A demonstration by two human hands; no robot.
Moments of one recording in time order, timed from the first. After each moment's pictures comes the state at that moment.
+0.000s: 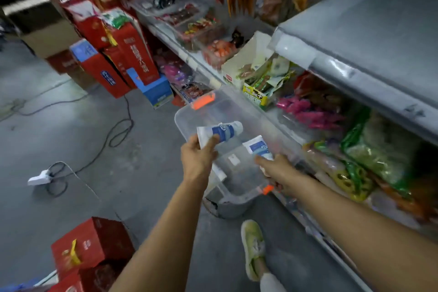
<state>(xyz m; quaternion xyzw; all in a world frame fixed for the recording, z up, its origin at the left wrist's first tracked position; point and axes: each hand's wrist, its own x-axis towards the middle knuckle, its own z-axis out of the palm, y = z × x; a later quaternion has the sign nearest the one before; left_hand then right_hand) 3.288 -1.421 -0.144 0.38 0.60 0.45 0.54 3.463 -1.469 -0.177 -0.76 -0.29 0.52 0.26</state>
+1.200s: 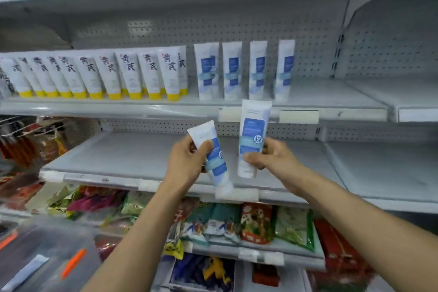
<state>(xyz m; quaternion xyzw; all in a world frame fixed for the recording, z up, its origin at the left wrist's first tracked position) 3.607 -1.931 0.205 0.76 0.20 0.33 0.53 3.711 -2.101 0.212 -0.71 -0.32 0.19 0.60</state>
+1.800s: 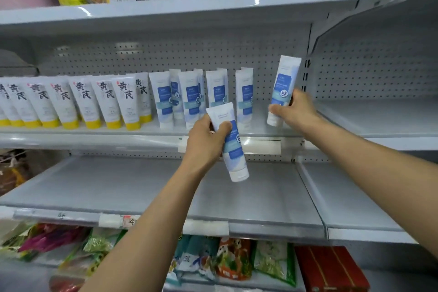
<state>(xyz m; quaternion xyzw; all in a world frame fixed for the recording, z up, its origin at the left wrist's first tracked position) 3.737 -2.007 0.281 0.77 0.10 0.36 0.52 3.884 -2.157 0.320 -0.79 -0.26 -0.10 0.55</state>
